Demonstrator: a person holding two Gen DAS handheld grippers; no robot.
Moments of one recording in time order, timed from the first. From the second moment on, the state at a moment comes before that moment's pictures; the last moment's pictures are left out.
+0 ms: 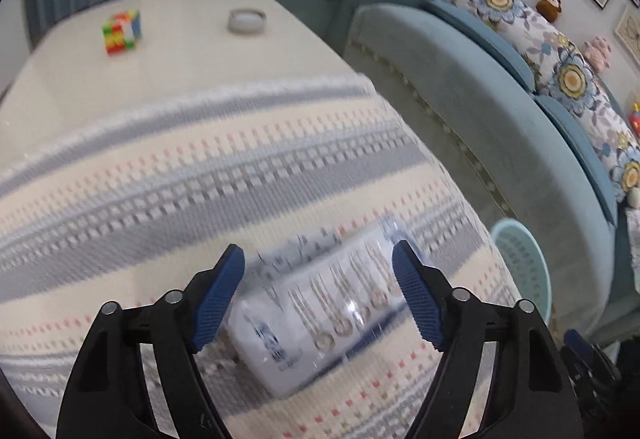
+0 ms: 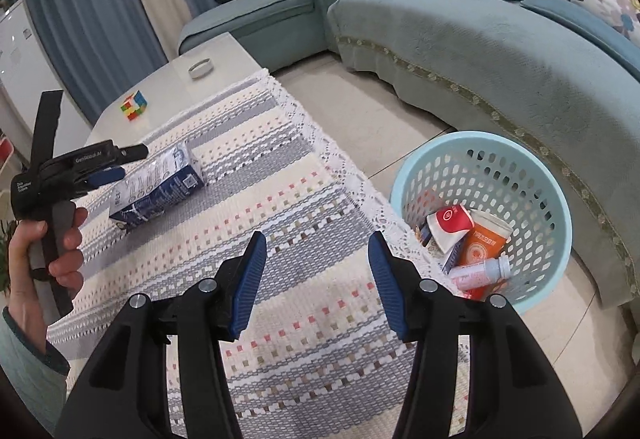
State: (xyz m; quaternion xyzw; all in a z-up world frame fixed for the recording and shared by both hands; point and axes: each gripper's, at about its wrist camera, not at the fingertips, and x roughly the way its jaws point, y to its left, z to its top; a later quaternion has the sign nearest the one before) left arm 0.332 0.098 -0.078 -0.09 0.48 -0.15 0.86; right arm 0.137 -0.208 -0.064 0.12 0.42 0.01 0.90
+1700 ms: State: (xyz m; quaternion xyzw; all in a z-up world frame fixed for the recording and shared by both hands) left arm 0.165 0.191 -0.124 -0.11 0.41 0.03 0.91; right arm 0.241 -0.016 -0.095 -0.09 0.42 0.27 0.86
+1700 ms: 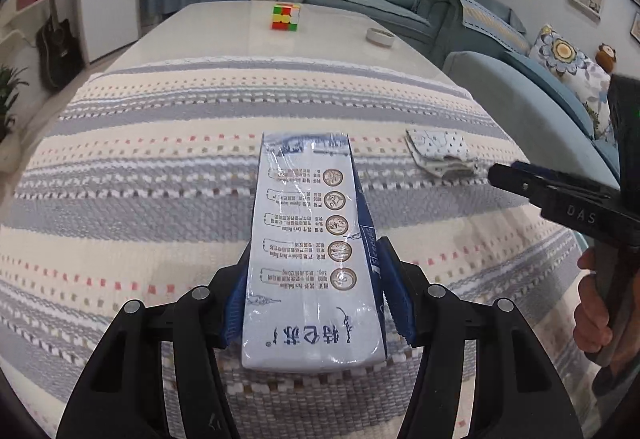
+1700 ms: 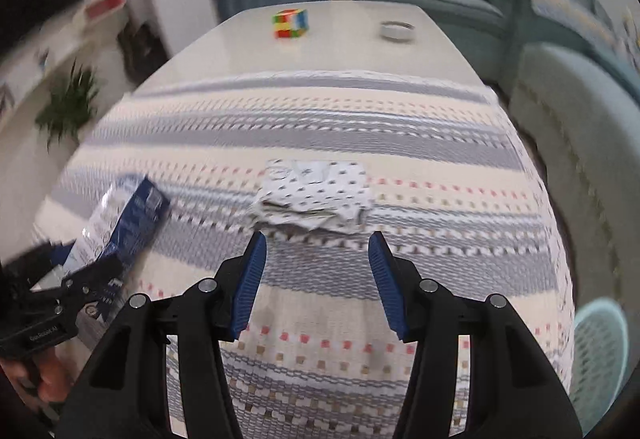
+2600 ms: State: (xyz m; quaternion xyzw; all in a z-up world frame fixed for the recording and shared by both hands) left arm 0.157 0.177 -0.126 -0.08 0.40 0.01 0.91; right arm 0.290 0.029 -0.123 -0.13 0.44 0.29 0.84
